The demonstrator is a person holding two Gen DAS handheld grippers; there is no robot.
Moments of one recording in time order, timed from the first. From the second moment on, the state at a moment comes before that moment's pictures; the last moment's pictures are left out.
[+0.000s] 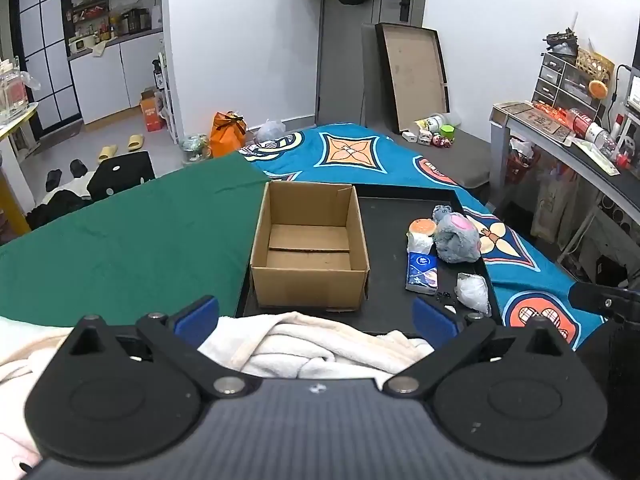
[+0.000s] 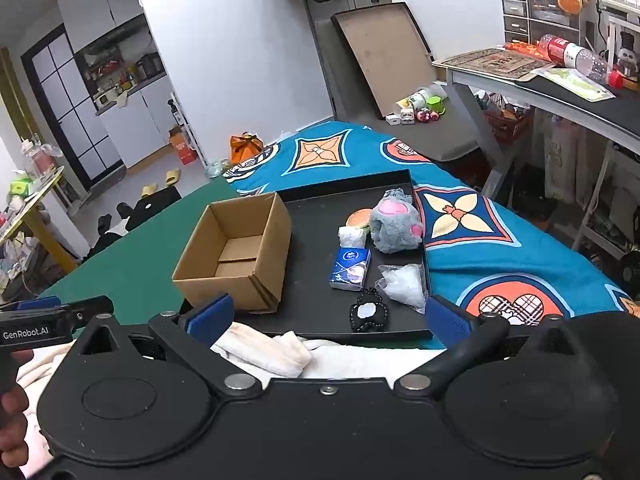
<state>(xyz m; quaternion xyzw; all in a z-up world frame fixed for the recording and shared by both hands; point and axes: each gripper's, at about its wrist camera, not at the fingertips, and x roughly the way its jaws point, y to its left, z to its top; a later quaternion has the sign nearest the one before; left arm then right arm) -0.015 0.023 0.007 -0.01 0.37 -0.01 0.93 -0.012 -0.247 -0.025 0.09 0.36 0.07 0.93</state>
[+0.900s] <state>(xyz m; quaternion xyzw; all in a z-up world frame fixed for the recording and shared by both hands) -0.022 0.030 0.011 -0.02 0.37 -0.01 0.93 -0.021 -0.243 -0.021 0.08 0.36 0.06 0.93</state>
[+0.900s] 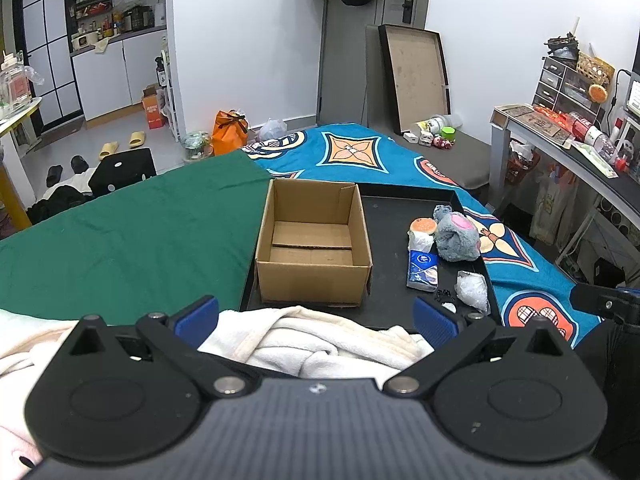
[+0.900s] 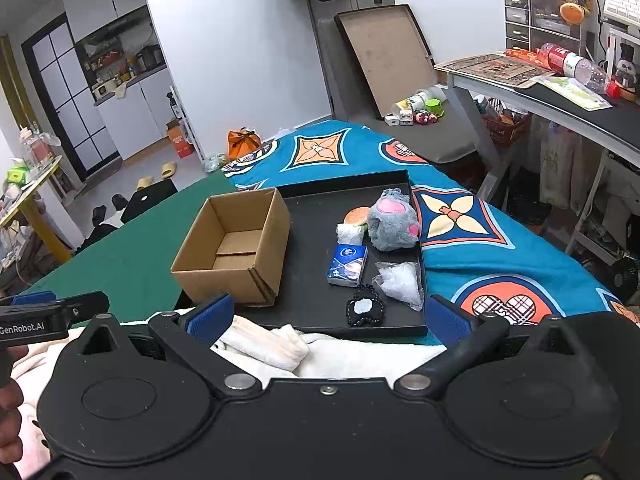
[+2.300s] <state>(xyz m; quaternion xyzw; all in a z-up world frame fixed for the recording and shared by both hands) -0.026 0.034 0.006 -0.02 0.37 -0.01 0.93 -0.020 -0.239 -0.020 0.06 0.37 0.06 0.93</state>
